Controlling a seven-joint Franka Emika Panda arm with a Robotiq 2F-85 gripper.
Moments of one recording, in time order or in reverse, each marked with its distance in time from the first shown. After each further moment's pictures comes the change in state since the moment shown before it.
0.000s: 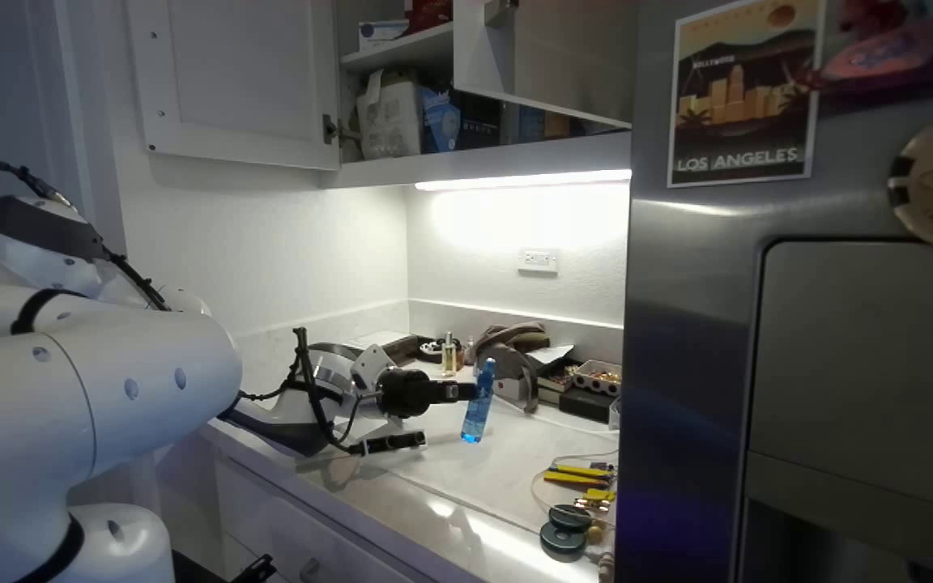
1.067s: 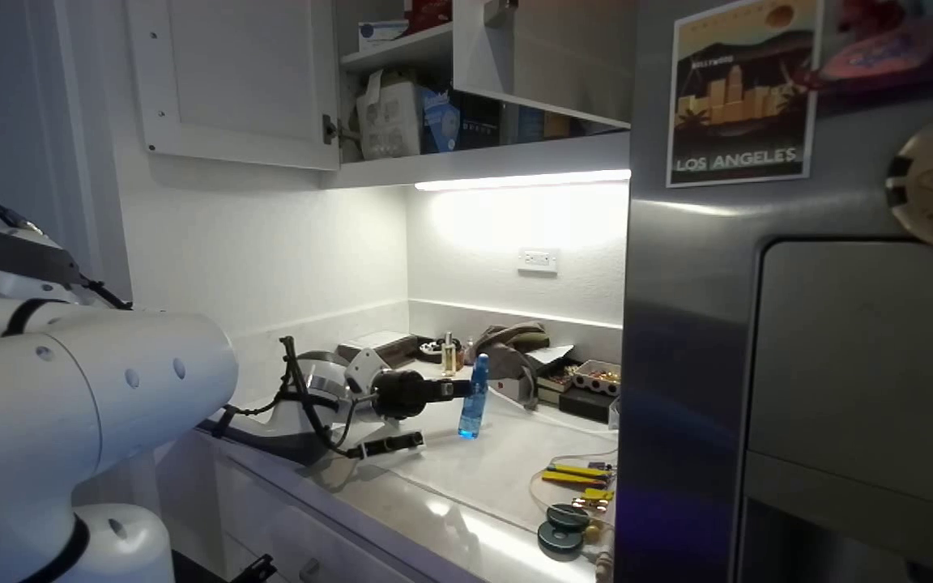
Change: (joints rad) arm 0.065 -0.113 -0.006 -0.005 0.073 0.021 -0.036
